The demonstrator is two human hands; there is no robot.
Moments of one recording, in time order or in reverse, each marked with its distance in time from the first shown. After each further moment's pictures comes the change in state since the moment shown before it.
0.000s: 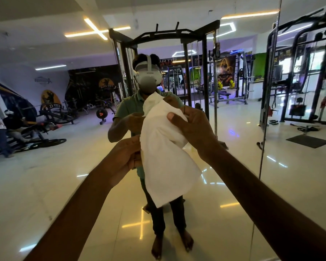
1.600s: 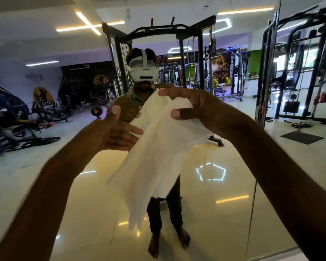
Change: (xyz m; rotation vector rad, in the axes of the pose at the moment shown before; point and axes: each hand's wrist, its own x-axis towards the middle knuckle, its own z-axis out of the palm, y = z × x) left_hand 0.005 0.052 -0.030 0.368 -0.107 0.139; right_hand 0.036 -0.022 -0.055 0.098 -0.566 -0.053
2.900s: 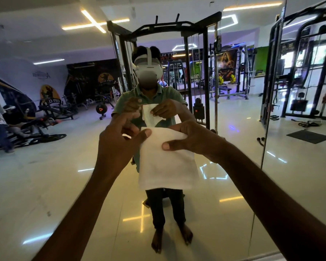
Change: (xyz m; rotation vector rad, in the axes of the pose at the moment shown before) left_hand -0.009 -0.013 0.054 0.432 0.534 0.184; right_hand -0.021 0.036 0.047 -0.134 -0.086 0.175
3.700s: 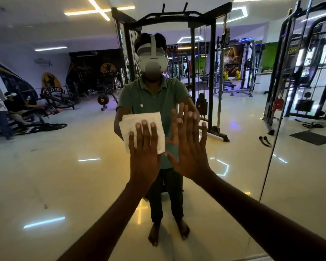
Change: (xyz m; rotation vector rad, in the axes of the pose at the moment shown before) left_hand 0.000 -0.121 0.131 0.775 0.023 0.253; right_hand 0.047 0.129 0.061 -1.139 0.633 -0.101
